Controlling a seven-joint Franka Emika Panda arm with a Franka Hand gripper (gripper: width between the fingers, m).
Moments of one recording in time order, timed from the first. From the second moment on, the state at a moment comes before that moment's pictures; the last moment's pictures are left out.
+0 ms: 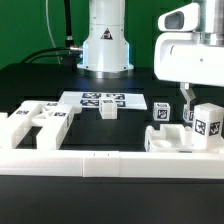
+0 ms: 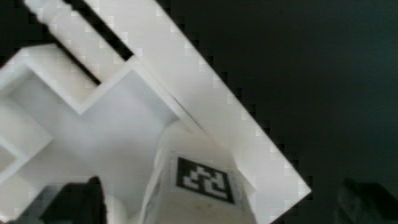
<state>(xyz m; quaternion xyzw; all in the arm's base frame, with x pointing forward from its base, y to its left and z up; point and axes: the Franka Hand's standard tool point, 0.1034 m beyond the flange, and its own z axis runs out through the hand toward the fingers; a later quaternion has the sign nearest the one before) 0.630 0.135 0.076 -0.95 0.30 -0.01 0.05</state>
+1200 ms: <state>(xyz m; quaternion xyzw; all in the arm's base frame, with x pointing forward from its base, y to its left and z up) 0.635 0.122 0.077 -0.96 -0.27 -0.03 0.01</state>
